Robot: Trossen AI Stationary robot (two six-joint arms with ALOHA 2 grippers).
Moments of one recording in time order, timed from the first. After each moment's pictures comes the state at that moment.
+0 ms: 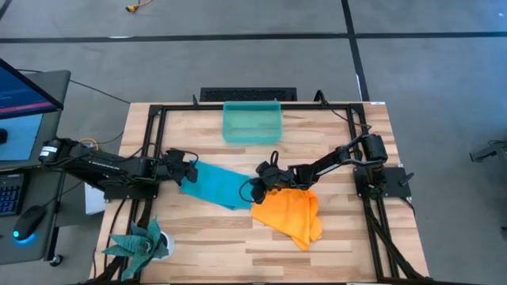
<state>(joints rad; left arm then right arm) -0.06 0.79 0.14 -0.26 -0.55 -1.05 0.09 1.99 0.90 0.42 0.18 0.62</state>
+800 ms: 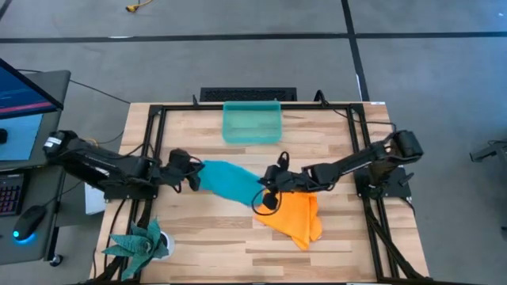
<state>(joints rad) -0.27 0.78 0.35 -0.27 -0.66 -0.80 0.23 1.65 0.90 0.08 0.38 0.38</state>
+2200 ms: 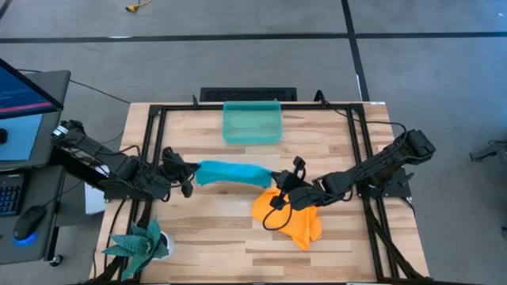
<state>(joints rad) -0.50 0.79 0.59 -0.56 -0.85 -0.80 0.40 1.56 0.91 -0.01 0.87 0.28</state>
